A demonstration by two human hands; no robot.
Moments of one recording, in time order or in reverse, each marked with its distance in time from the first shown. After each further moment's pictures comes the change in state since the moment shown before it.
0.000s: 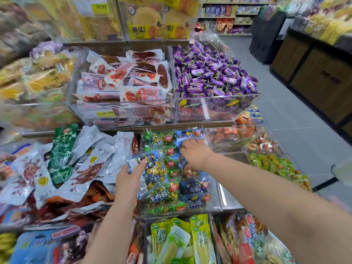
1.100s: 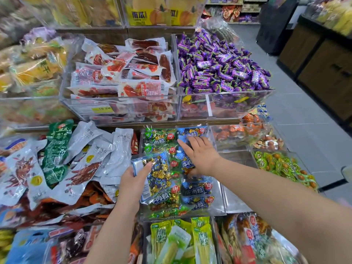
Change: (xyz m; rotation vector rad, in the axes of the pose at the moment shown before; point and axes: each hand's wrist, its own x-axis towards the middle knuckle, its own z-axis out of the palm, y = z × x) left_hand 0.010 -0.012 0.009 0.007 -0.076 -0.058; right_hand 0.004 0.006 0.038 0.015 0.015 0.036
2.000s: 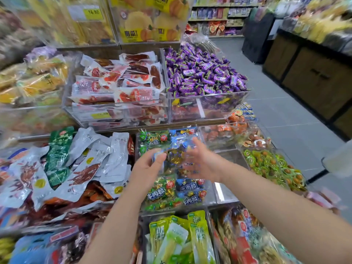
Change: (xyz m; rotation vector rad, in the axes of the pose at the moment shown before) left_hand -0.050 0.041 0.015 0.107 -0.305 0.540; right_hand -0.074 -0.014 -0.055 2.184 -0.281 0.560
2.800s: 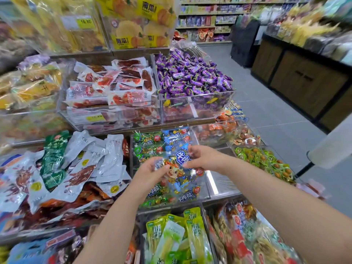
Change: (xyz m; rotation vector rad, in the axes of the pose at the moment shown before) left_hand -0.013 -0.009 0.012 -0.063 -0.230 -0.227; right_hand -0.036 0.000 -0.015 -0.702 0.114 -0.267
